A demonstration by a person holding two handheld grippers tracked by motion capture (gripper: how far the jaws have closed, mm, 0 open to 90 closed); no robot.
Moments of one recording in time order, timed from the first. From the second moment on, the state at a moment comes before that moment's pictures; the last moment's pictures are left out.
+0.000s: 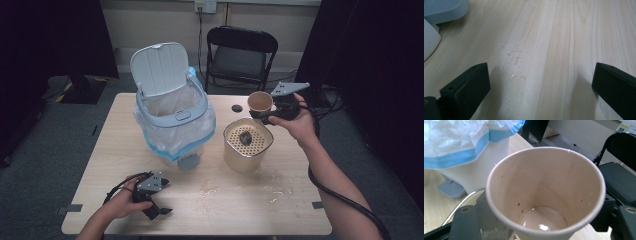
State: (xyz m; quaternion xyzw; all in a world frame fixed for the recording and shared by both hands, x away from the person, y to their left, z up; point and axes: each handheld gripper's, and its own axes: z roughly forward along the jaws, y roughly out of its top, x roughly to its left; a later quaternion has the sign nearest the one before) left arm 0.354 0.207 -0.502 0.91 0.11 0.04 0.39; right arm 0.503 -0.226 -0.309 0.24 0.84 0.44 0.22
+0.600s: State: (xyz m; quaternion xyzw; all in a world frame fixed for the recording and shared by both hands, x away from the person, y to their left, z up) left arm 0.354 0.207 -0.503 0.91 0.11 0.04 0.39; right arm 0.511 -0.214 -0.293 0.26 0.83 0.46 0.19
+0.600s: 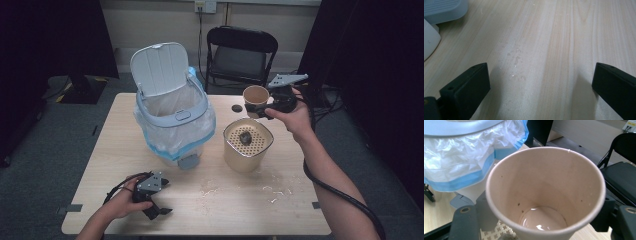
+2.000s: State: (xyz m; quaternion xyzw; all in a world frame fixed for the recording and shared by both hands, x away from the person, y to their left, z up) left arm 0.354 0.207 -0.502 0.91 0.11 0.04 0.39; right arm 0.520 -0.170 -0.240 0.24 0.83 0.48 0.18
